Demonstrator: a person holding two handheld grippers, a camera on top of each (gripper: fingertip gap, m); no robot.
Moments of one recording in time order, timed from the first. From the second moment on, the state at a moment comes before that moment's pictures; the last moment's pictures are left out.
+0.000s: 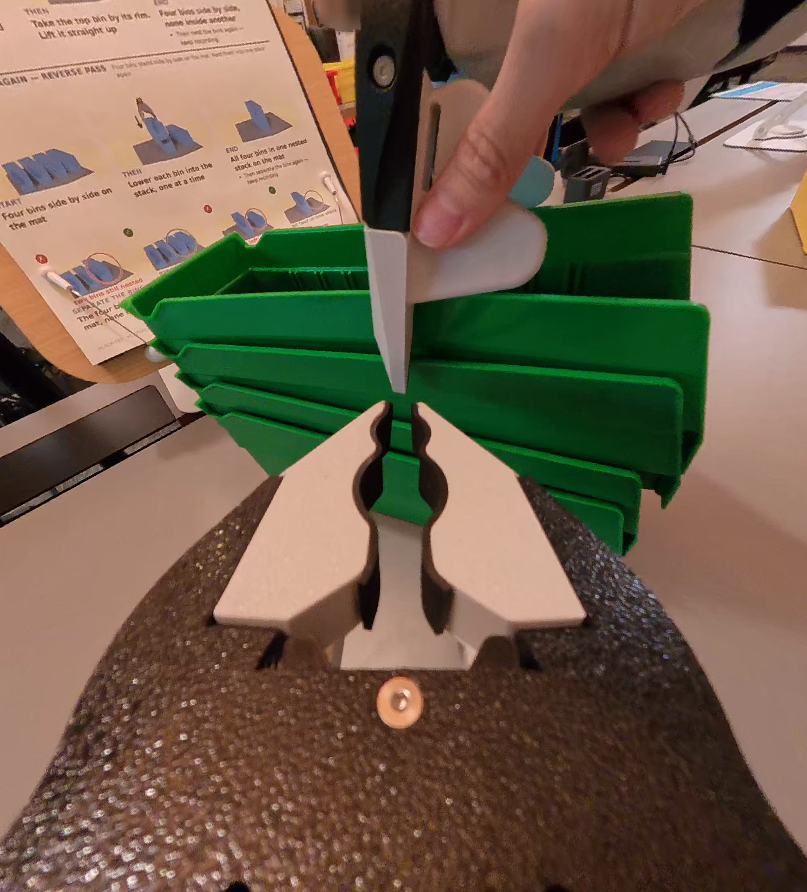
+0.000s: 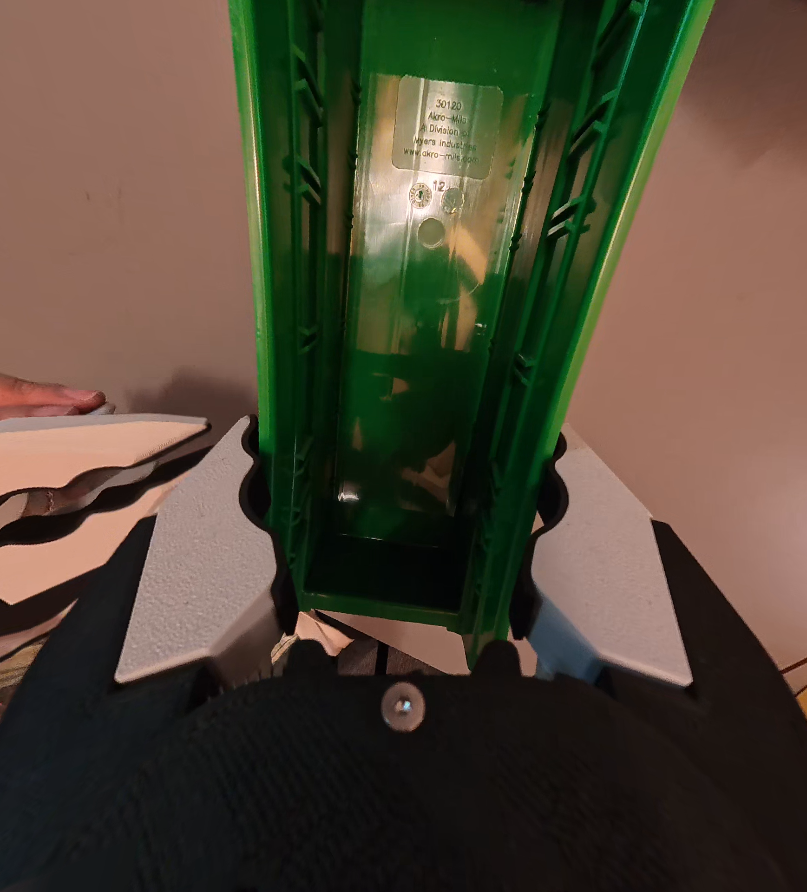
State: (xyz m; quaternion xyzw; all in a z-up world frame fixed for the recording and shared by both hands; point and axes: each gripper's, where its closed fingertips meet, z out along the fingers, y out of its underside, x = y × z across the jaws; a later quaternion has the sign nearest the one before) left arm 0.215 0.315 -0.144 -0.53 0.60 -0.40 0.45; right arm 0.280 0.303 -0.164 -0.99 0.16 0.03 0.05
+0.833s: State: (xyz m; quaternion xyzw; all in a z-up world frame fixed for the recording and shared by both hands) left arm 0.185 0.332 -0.140 -0.54 0.60 -0.39 0.44; right arm 0.280 0.304 -0.164 -0.99 0.16 0.03 0.06
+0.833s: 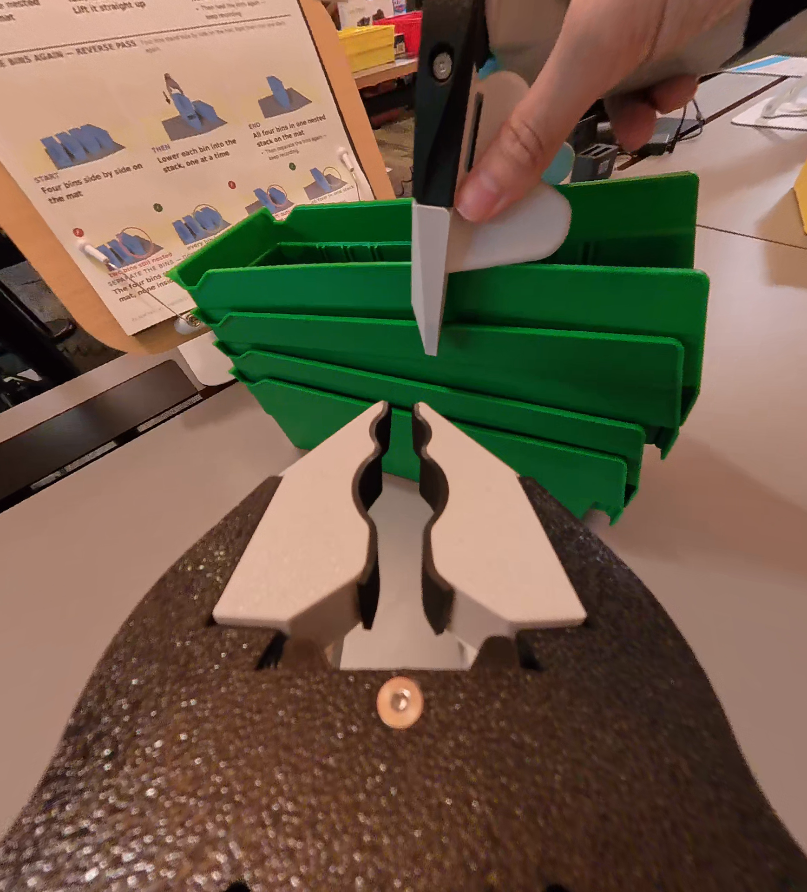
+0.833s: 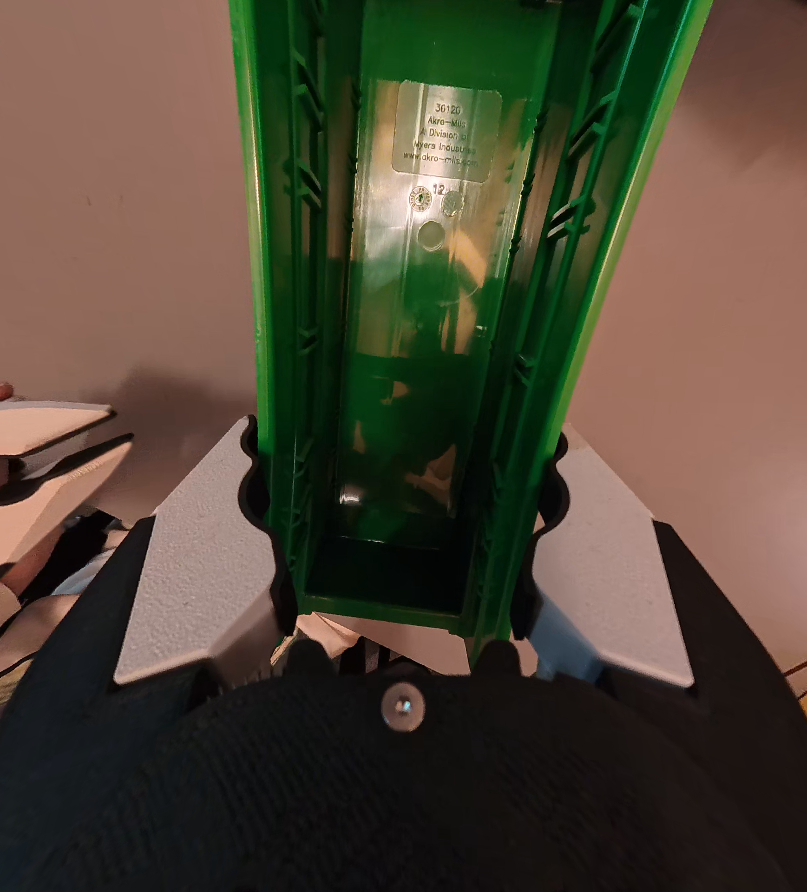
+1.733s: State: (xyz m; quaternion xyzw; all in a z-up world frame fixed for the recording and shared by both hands) left arm 0.201 0.324 -0.126 -0.52 0.61 -0.41 0.43; right arm 0.282 0.304 -0.162 -0.98 0.16 0.03 0.07
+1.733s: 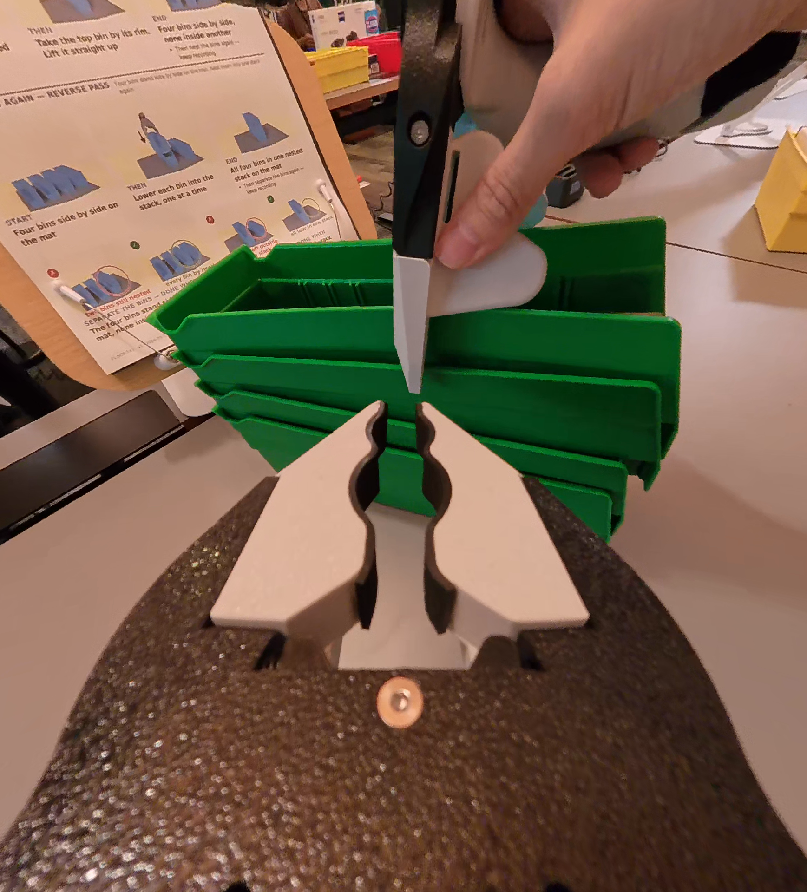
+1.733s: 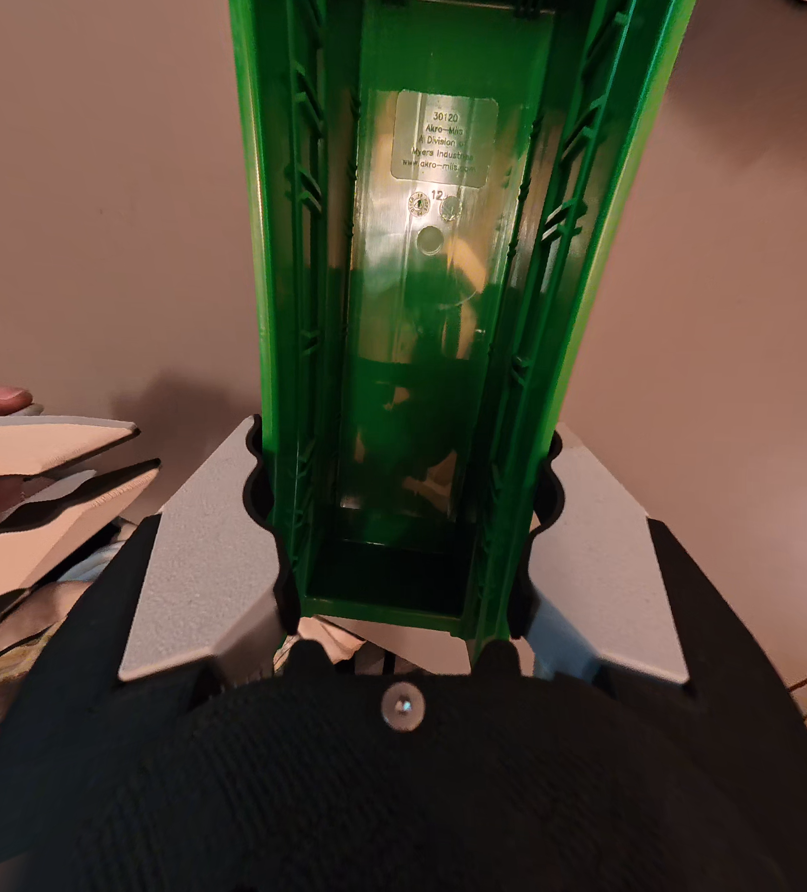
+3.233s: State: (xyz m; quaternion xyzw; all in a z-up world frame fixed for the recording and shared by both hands) left arm 0.201 0.314 -0.121 -0.51 0.61 -0.42 0.43; right arm 0.289 0.308 -0.142 -0.98 0.17 0.05 0.09
